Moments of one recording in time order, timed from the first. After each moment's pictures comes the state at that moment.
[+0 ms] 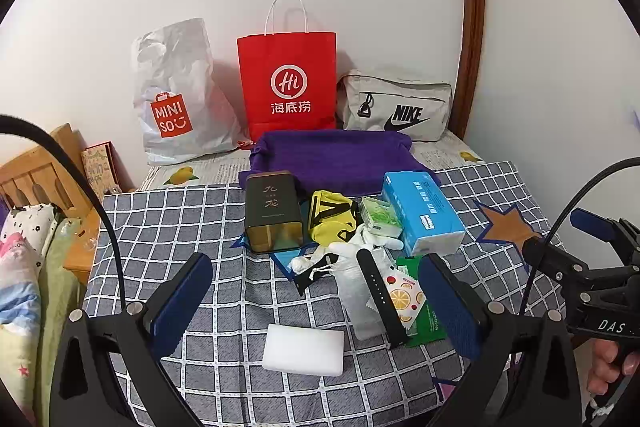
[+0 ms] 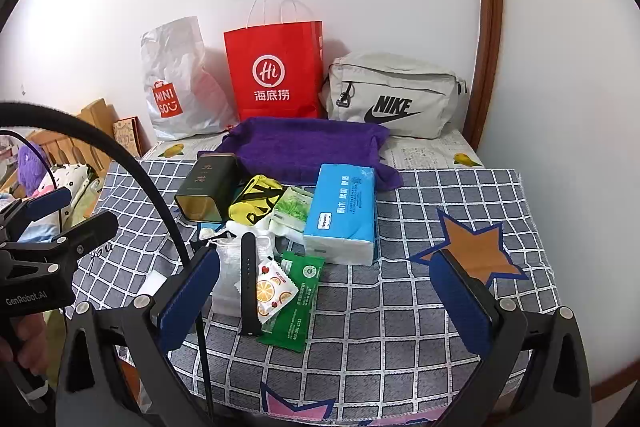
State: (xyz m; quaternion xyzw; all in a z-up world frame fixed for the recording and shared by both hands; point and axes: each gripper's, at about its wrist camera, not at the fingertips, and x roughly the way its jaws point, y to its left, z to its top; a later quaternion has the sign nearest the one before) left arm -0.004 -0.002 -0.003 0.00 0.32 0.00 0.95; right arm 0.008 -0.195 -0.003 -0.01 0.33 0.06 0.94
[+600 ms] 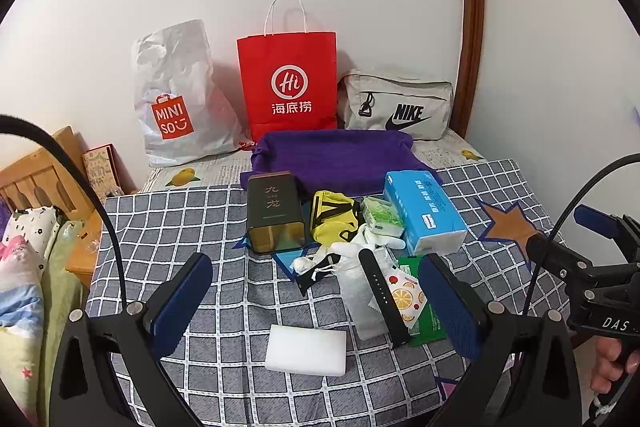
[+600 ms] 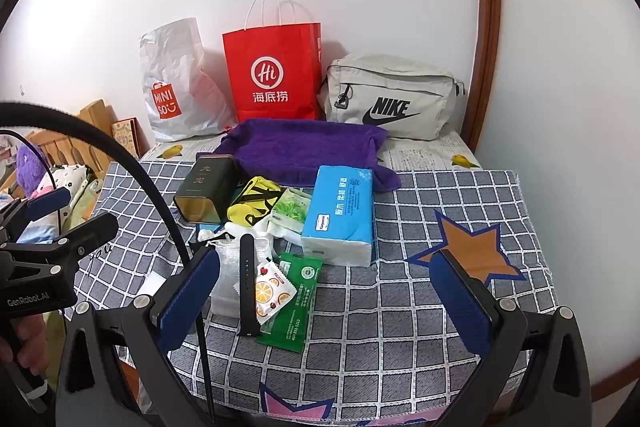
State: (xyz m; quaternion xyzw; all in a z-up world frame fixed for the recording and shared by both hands) left arm -0.004 -0.002 -0.001 0.00 0.32 0.00 0.95; right arm 0.008 -0.198 -0.001 -0.01 0.33 0.06 0.94
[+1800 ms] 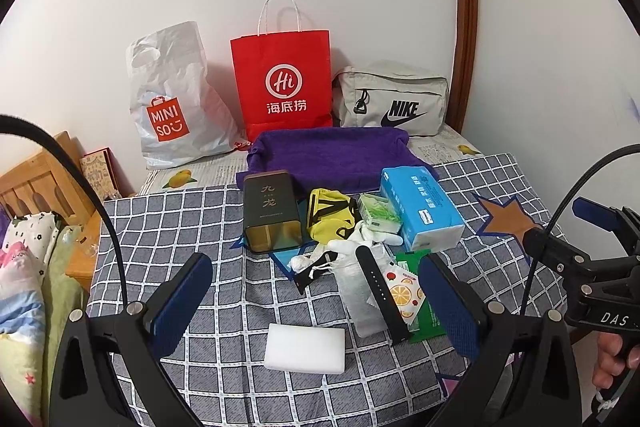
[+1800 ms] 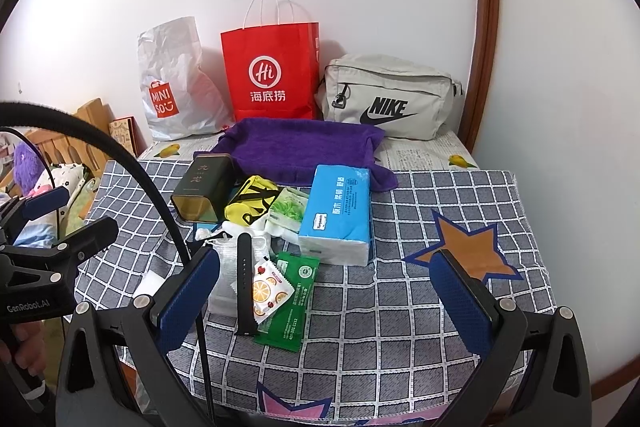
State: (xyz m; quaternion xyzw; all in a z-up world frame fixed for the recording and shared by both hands) left arm -0.004 -0.008 -0.001 0.02 0.32 0.00 0.95; right arm 0.008 -0.194 -0.003 -0.02 0.33 0.05 0.94
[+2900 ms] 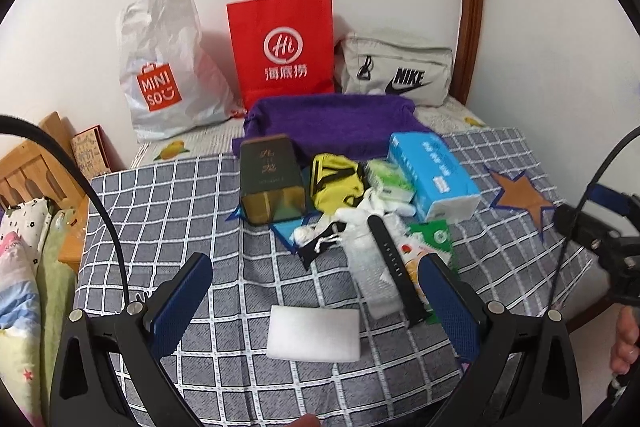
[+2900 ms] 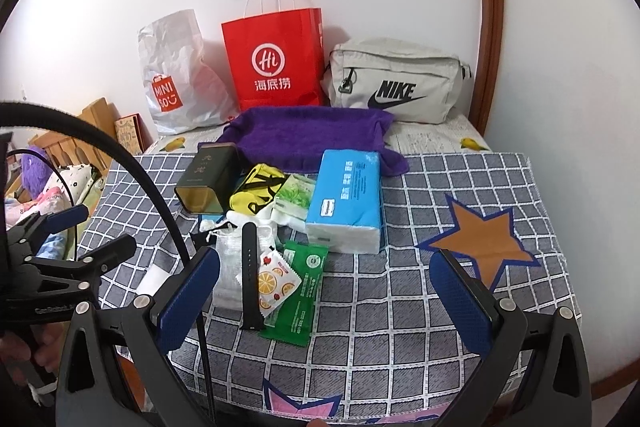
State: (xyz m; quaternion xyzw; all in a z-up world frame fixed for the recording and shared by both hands) left arm 0.016 0.003 -0.043 0.02 0.37 -0.01 0.93; right arm 0.018 -0.199 -0.023 0.01 0.35 0.07 0.93
